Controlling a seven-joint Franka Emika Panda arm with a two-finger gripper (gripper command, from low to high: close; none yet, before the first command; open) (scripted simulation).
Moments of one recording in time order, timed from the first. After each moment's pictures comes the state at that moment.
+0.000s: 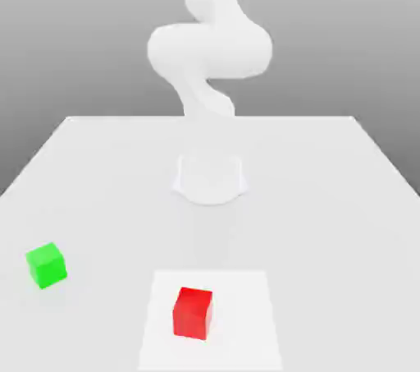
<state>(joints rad) -0.01 -0.71 0.00 -2.34 0.00 2.35 0.82</state>
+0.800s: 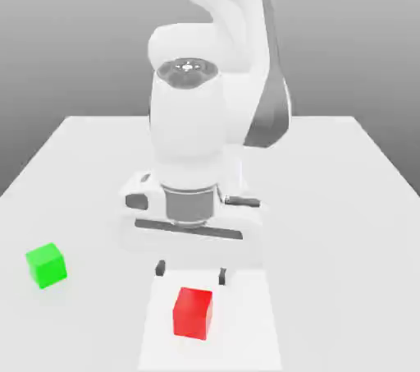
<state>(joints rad) -0.06 0.17 0.00 -2.64 0.00 2.81 0.93</state>
